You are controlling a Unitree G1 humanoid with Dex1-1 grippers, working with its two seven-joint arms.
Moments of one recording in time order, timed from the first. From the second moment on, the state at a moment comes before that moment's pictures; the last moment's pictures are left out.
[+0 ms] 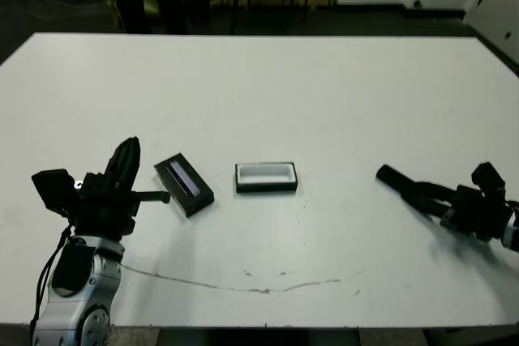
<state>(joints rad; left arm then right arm) 0.17 0.13 0.15 -0.47 -0.39 0.22 -0.11 -0.20 -0.76 -0.01 0.56 0.23 -0.01 1.02</state>
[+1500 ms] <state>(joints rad) 0.18 0.13 0.14 -0.47 -0.38 0.23 -0.10 -0.56 -0.68 0.18 0.21 0.25 0.28 1.18</state>
